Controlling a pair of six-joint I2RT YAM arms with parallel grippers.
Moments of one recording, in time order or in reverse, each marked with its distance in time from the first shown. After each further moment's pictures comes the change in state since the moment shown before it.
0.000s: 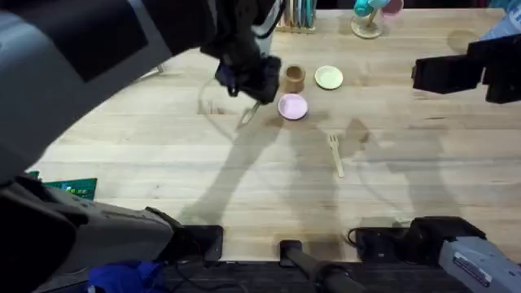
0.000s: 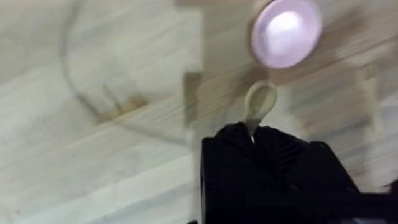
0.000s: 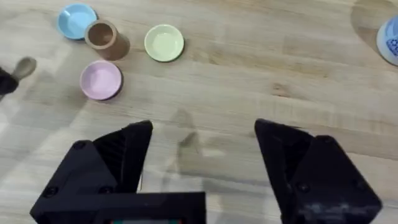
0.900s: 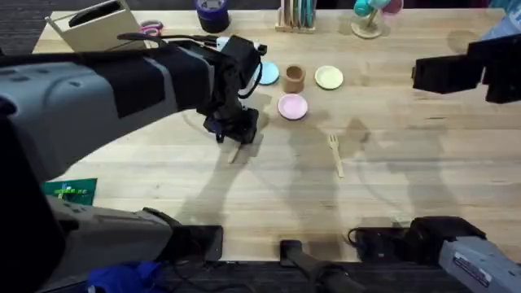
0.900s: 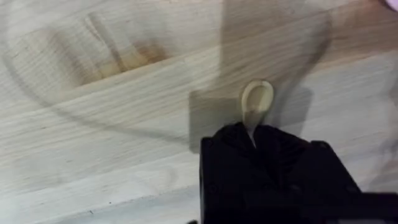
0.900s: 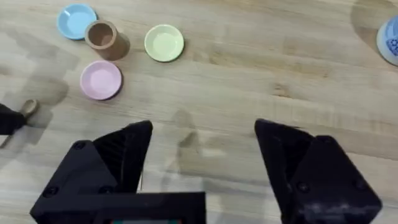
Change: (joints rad) left arm 0.049 -0.032 -0.430 0.235 -0.026 -0.036; right arm 0.000 0.000 0.000 0.000 0.000 0.000
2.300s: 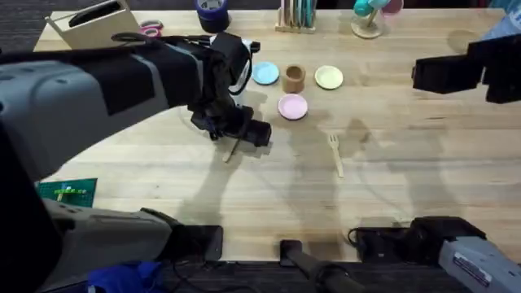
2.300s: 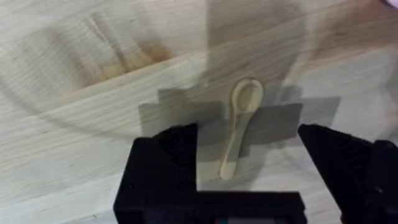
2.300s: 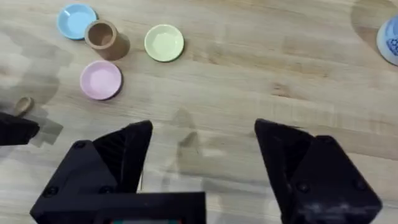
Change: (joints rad) left arm 0.063 -0.012 -0.003 -0.007 0.058 0.063; right arm 0.000 0.000 0.000 0.000 0.000 0.000
